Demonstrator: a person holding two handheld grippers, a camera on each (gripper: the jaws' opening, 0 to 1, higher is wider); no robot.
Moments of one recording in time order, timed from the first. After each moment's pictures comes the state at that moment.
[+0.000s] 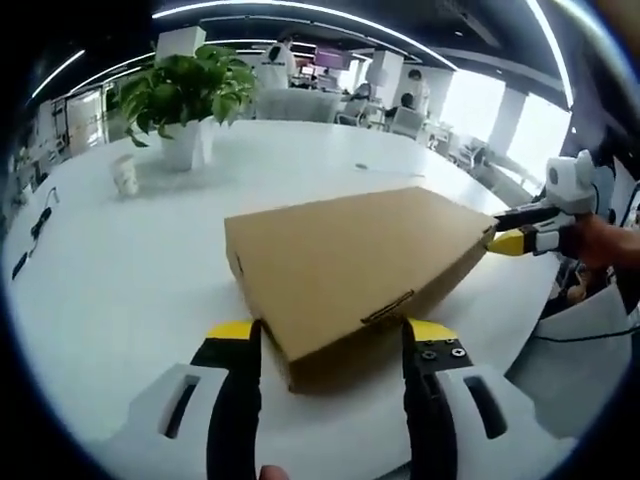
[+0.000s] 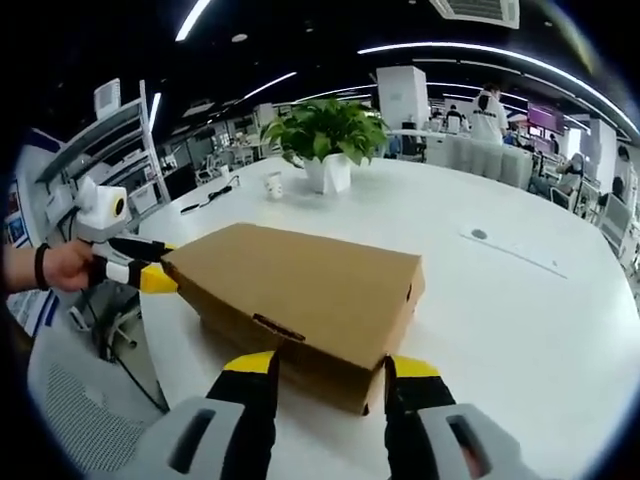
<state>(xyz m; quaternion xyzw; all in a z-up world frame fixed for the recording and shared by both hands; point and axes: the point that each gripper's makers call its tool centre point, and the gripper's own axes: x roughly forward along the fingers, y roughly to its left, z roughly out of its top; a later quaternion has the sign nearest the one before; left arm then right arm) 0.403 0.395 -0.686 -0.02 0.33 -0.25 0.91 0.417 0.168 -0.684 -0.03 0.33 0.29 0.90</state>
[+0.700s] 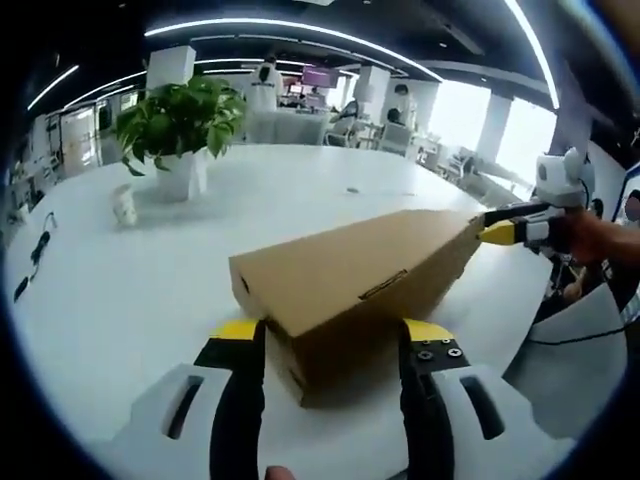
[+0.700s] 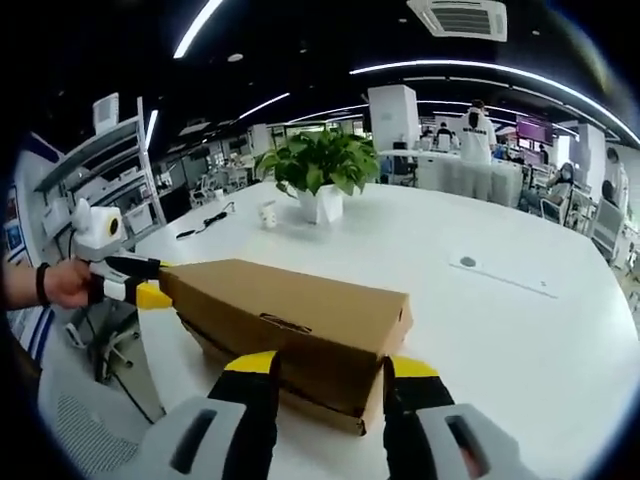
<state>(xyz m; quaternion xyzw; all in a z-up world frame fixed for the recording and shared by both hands) 0.413 0.397 -0.651 0.00 0.29 -0.27 0.92 0.434 0.166 -0.644 -0.01 0.28 0.28 0.92</state>
